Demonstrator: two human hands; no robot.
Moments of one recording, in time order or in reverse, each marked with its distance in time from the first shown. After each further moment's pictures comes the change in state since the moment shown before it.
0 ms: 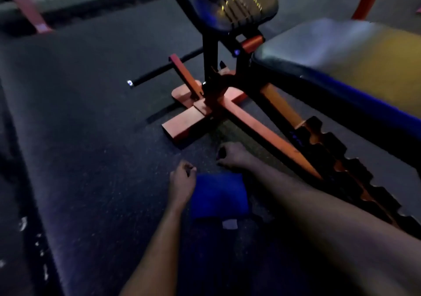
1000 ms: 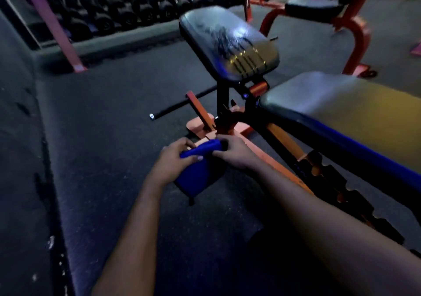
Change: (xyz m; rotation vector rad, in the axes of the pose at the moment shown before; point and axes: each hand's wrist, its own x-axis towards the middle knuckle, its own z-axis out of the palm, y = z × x) left_hand 0.011 0.129 -0.153 -0.055 -0.130 0.347; right_hand -0.056 -0.083 -0.089 0.341 0.239 -0.340
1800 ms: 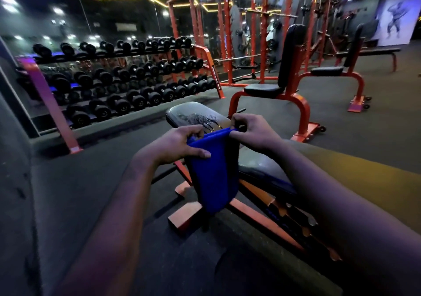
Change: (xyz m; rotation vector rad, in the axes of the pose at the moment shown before) left_hand -0.017 0.235 -0.081 0.314 -0.240 0.472; right_hand -0.100 -0.134 -0.184 -0.185 0.470 -0.371
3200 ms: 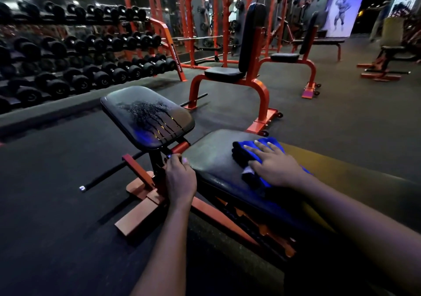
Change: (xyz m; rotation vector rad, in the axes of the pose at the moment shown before) left_hand 0.113 -0.027 0.222 -0.287 0.652 -0.427; right_hand -0.069 0.181 -0.055 -0.691 -0.329 0.564
